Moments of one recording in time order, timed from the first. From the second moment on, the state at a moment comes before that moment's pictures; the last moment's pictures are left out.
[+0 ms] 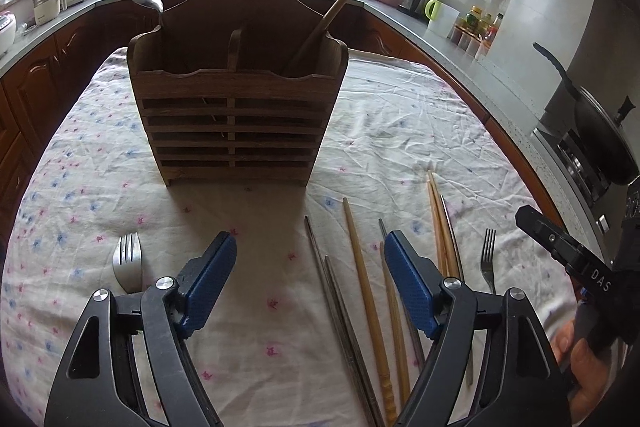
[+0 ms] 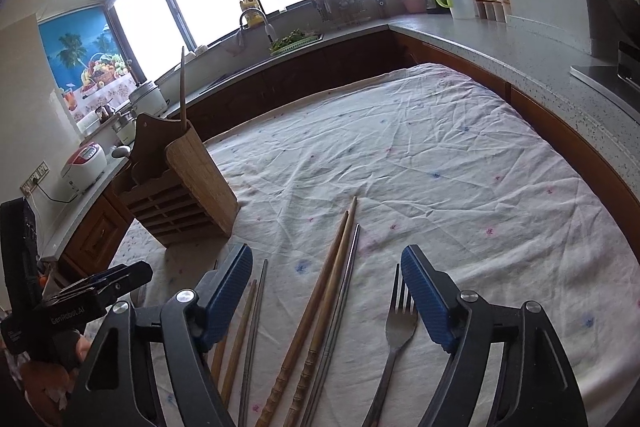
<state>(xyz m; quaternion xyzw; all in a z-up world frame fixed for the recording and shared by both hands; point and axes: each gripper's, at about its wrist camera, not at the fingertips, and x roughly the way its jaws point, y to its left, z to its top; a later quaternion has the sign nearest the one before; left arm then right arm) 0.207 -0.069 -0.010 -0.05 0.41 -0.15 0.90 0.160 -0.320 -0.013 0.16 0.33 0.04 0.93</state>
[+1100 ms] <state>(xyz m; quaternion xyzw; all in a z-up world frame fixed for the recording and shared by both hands) 0.272 -0.127 -0.064 0.00 0.50 -0.19 0.85 0.282 -0.322 -0.073 0.12 0.44 0.02 0.89</state>
